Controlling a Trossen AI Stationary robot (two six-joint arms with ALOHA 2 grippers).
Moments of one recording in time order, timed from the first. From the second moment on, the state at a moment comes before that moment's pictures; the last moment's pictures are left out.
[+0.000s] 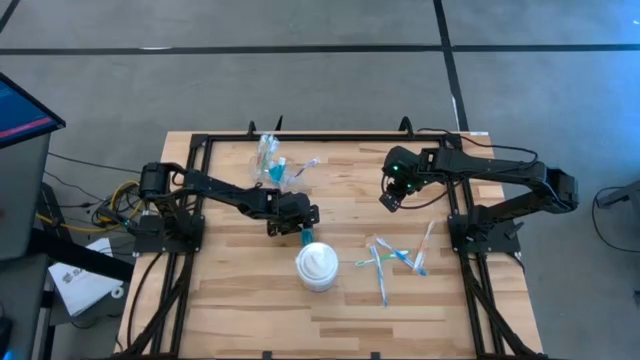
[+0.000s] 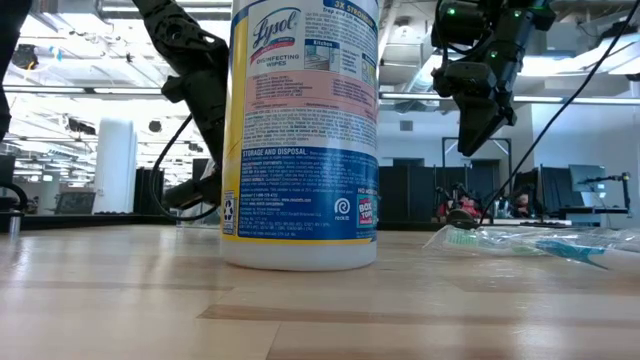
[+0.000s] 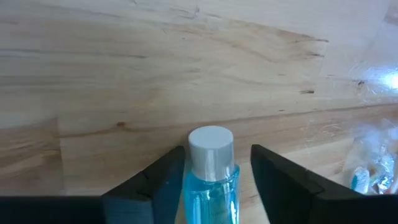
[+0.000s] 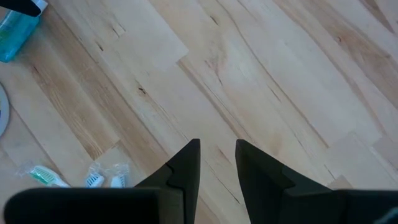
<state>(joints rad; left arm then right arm) 0.08 1.77 0.88 -0.15 -0.03 -1.61 -0.32 1.26 0.96 -0.87 0.05 0.36</state>
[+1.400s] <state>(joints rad) 0.03 1.28 0.88 -0.54 -0.50 -1.39 -0.32 1.26 0.96 -0.68 0.11 0.29</state>
